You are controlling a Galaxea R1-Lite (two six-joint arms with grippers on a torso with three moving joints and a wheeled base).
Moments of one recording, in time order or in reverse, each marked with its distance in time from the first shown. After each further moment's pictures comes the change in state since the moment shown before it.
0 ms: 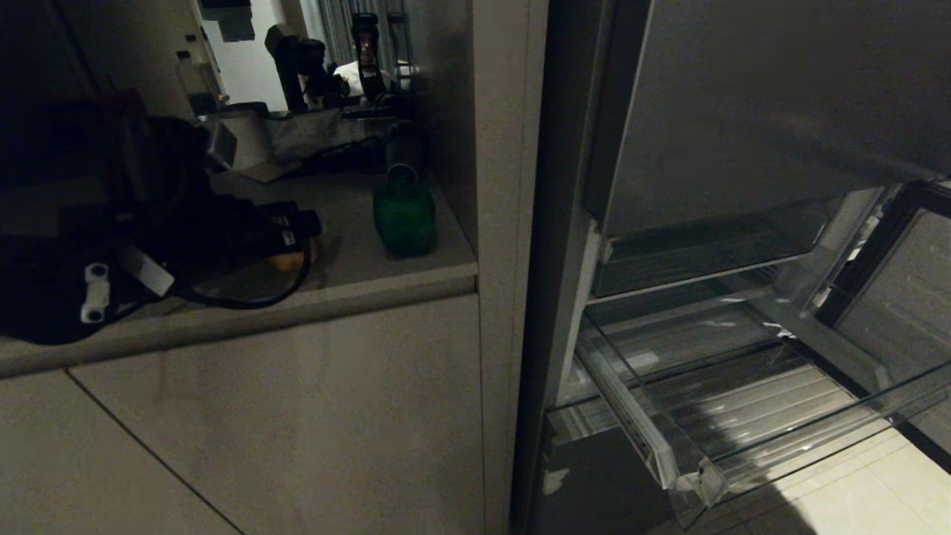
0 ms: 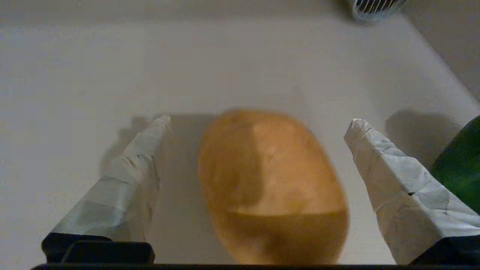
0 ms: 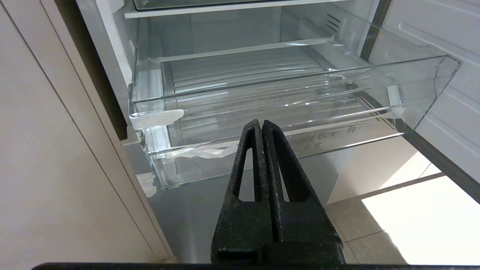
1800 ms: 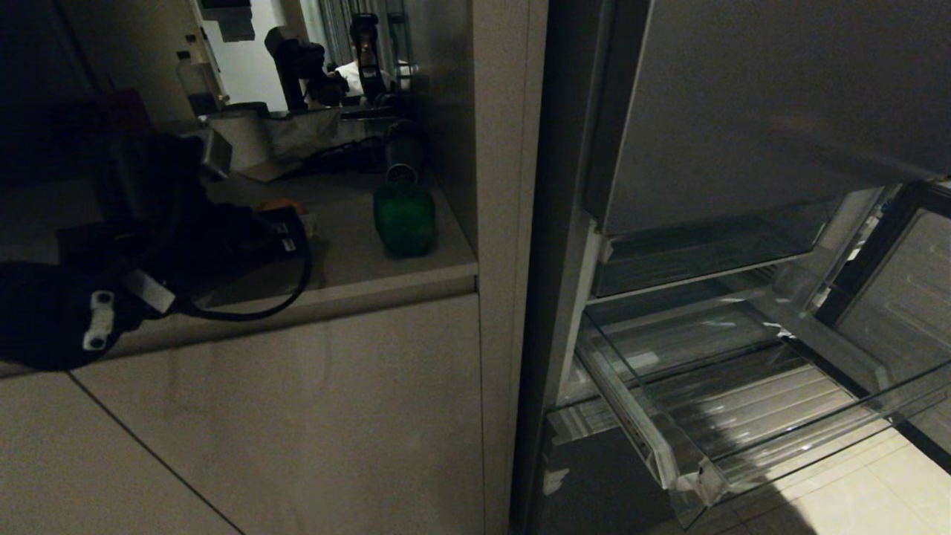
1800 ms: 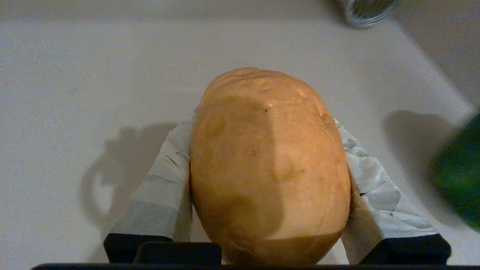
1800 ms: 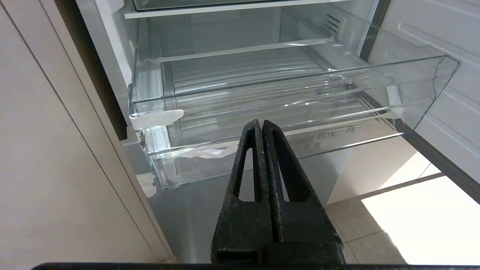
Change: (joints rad) left arm 0.001 -0.020 0.090 -0.133 -0.024 -0.004; right arm 0.000 0.000 0.000 0.000 0.000 0.000
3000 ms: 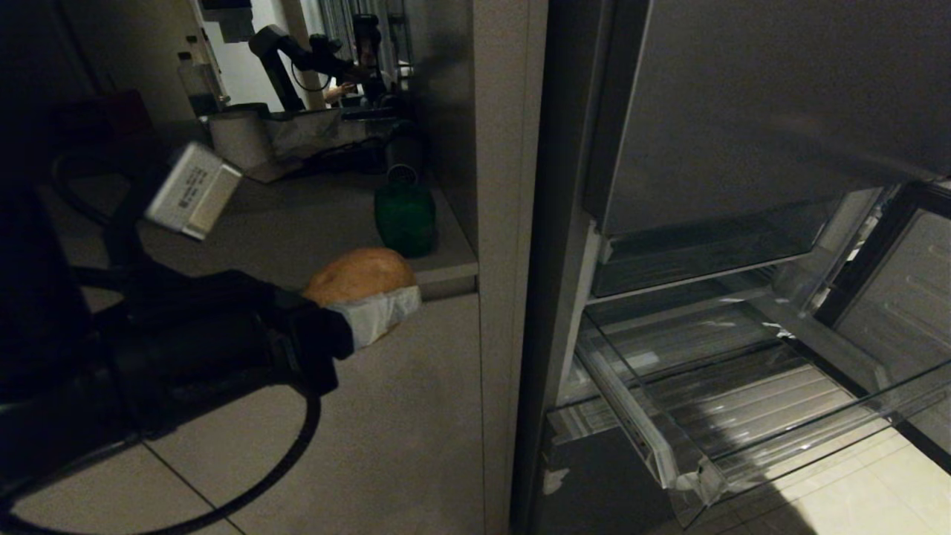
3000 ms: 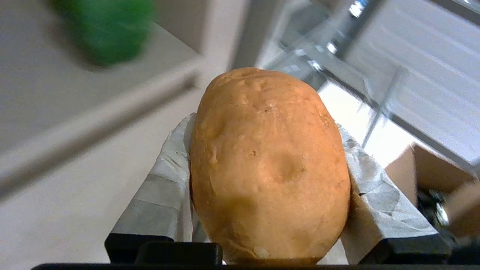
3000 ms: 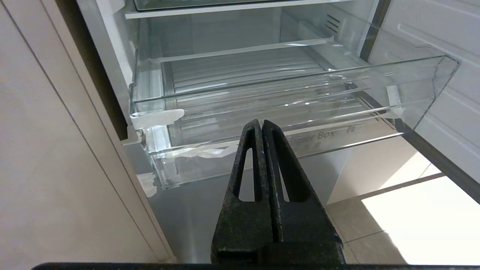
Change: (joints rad) left arm -0.420 -0.357 0.312 0.001 -0.263 0.003; right arm 0.000 0.000 0.000 0.000 0.000 0.000
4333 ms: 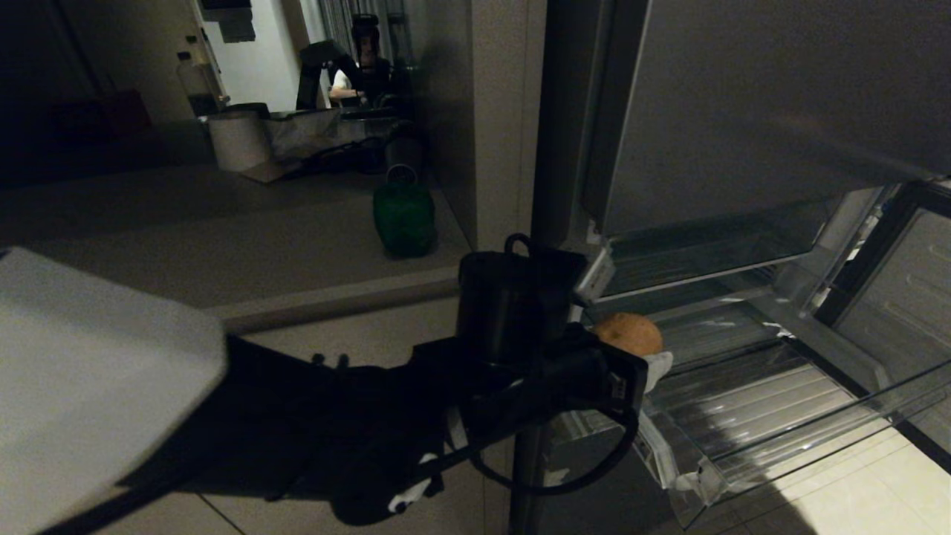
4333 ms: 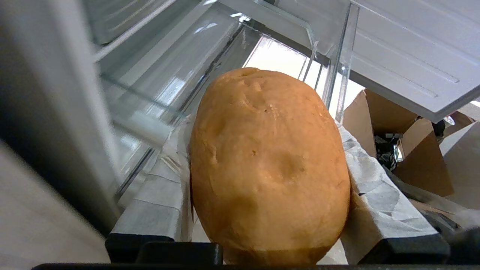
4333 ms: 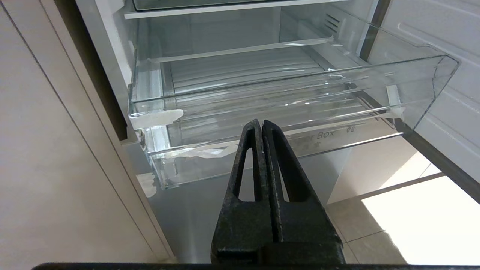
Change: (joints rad) left arm -0.308 0.691 -0.451 -0.154 0.006 0.005; right arm 0.000 0.000 0.000 0.000 0.000 0.000
